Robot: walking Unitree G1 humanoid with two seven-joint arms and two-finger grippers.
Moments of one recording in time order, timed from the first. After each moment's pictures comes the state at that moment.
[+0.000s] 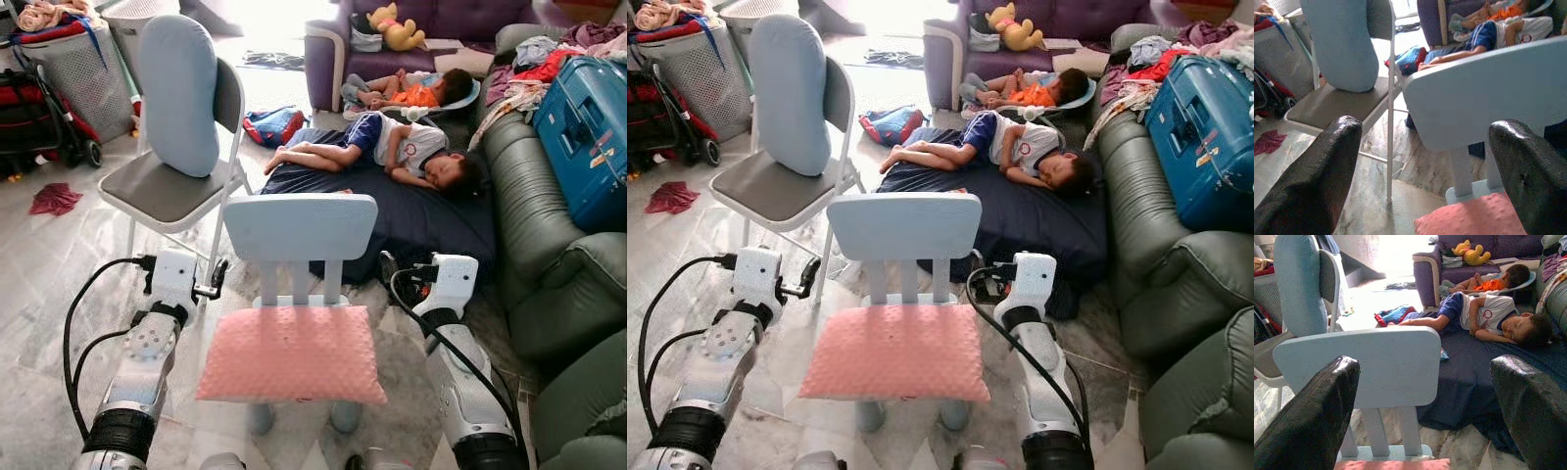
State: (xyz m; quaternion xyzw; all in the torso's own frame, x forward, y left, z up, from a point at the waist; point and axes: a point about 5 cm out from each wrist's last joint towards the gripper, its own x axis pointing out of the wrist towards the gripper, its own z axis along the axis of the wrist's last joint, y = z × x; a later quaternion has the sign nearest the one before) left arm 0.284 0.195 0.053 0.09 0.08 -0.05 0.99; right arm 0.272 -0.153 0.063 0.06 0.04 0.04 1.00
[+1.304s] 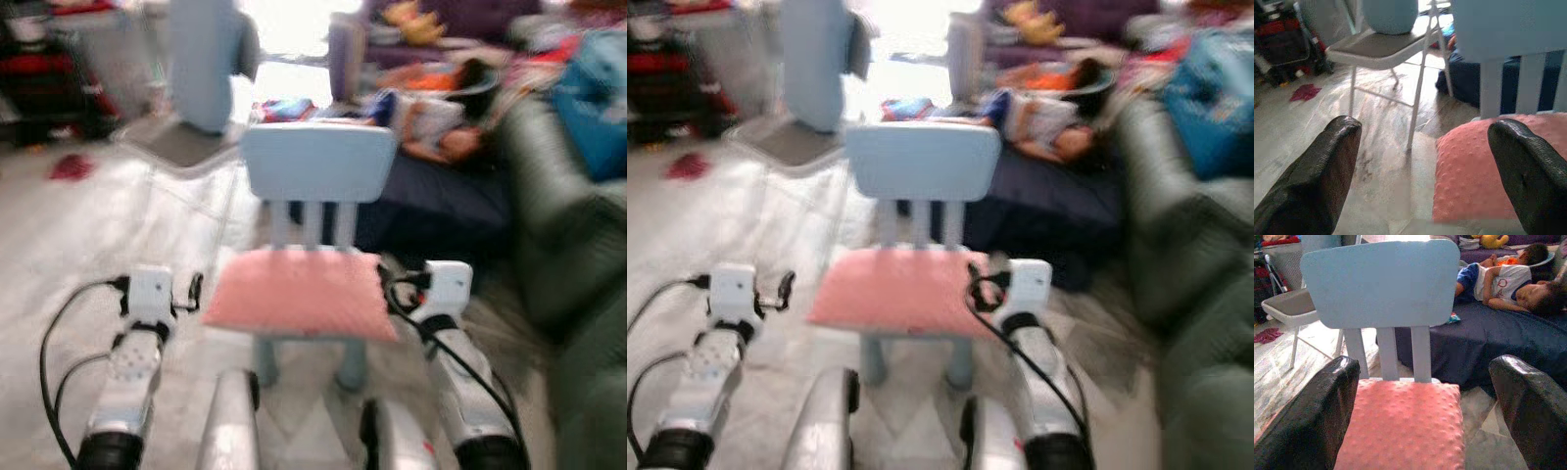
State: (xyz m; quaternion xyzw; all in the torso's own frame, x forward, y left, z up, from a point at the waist) left arm 0.270 0.220 0.044 0.10 0.10 0.03 0.99; right arm 0.271 -0.149 0.053 0.06 0.06 0.06 0.99
